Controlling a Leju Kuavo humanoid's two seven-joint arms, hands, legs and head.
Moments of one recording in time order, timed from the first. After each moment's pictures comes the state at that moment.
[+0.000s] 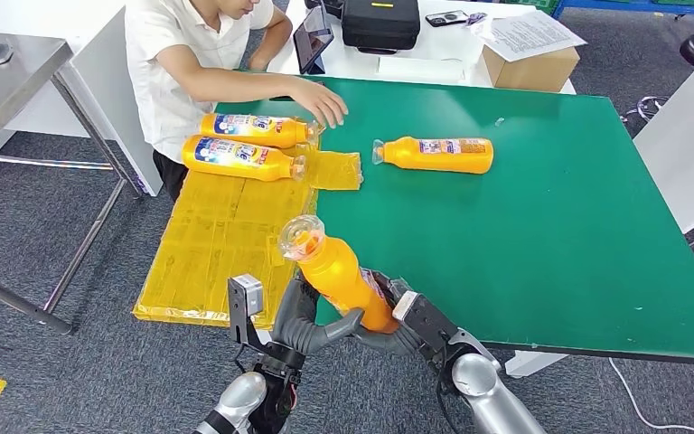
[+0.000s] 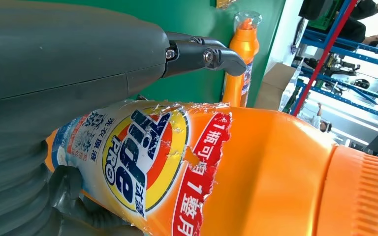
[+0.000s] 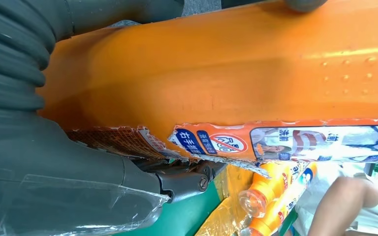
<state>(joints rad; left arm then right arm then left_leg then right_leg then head) -0.15 -0.25 -0.54 -1.12 0.59 0.17 -0.40 -0.19 -0.07 0.48 -1.24 0.13 0.21 -0.45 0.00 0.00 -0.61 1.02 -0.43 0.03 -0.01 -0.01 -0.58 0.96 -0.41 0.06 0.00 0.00</state>
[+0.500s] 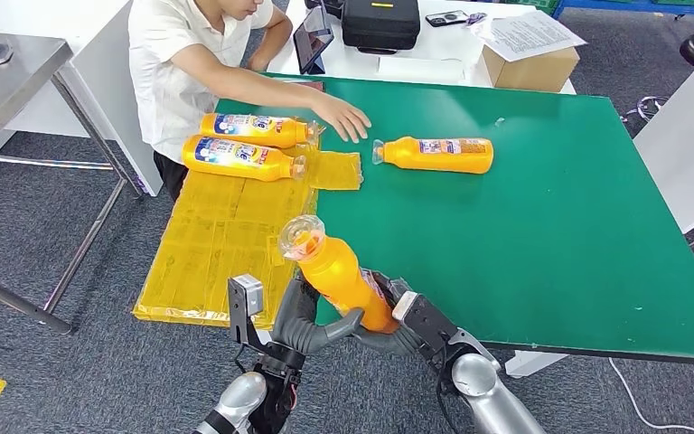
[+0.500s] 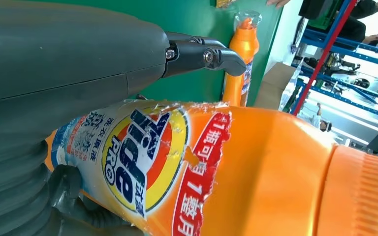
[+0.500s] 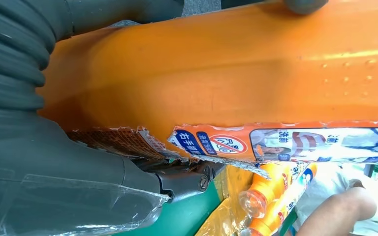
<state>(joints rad) -0.15 -0.25 -0.54 -1.12 0.63 0.13 -0.38 -0.19 -0.07 0.48 -1.24 0.14 0.21 -0.45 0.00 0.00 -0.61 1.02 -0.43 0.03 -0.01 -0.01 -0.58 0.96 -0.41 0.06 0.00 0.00</state>
